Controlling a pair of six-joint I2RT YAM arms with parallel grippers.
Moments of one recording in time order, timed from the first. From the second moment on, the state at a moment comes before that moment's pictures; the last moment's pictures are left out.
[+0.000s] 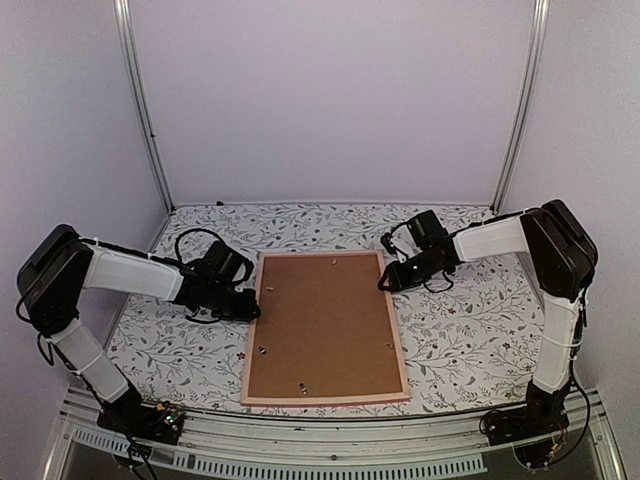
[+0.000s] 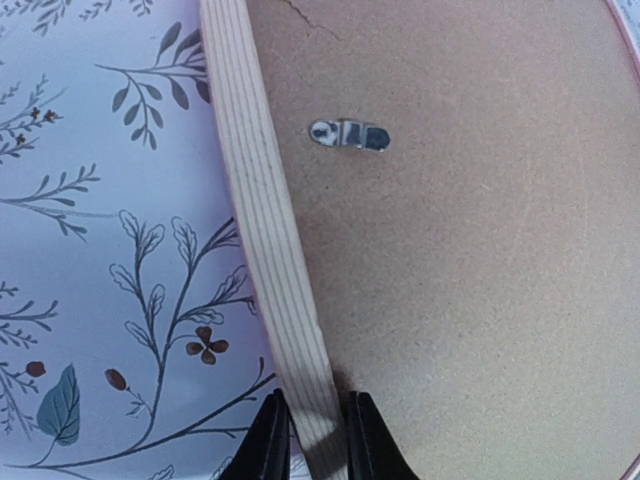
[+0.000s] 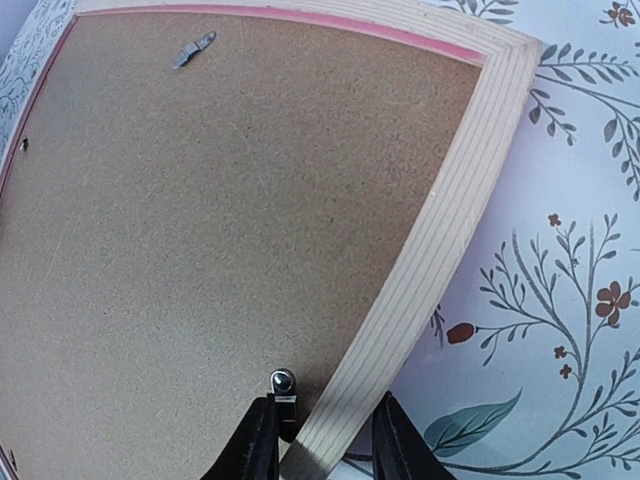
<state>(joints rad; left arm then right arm) -0.62 1.63 0.76 -0.15 0.03 -0.49 0.49 2.00 1.21 -0.20 -0.30 0.12</state>
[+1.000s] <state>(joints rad) -0.61 1.65 0.78 -0.15 0.03 -0.47 0.48 2.01 1.20 -0.19 -0.32 0.05</state>
